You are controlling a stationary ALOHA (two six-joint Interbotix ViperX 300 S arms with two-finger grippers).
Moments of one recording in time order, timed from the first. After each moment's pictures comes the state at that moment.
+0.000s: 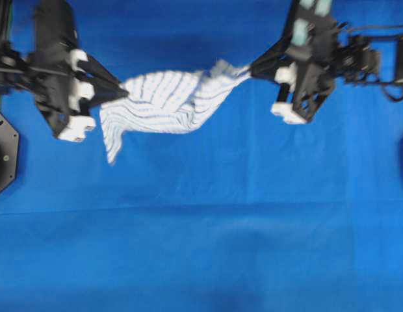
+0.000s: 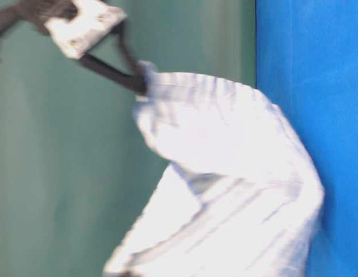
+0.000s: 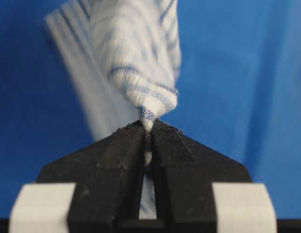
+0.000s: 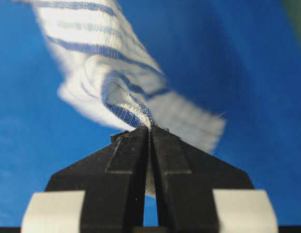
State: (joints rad) left arm 0.19 -0.62 0.78 -0.03 0.33 -0.15; right arm -0.17 -0.34 0.54 -0.30 0.44 0.36
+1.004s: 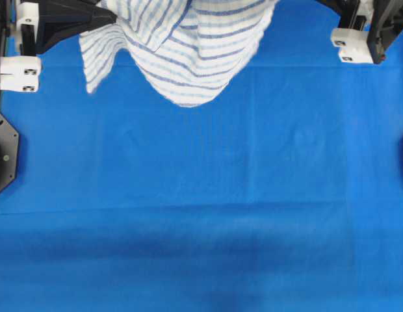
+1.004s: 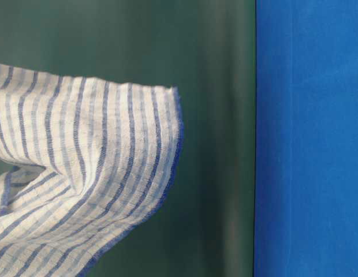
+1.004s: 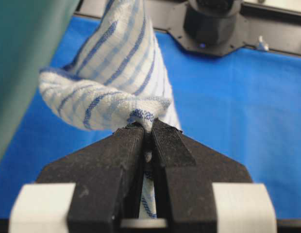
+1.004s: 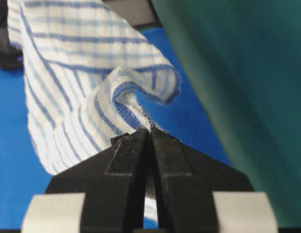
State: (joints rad) left arm 0.19 -0.62 0.33 -0.02 0.52 -0.01; right arm -0.16 -0.46 0.16 -0.31 0.75 0.24
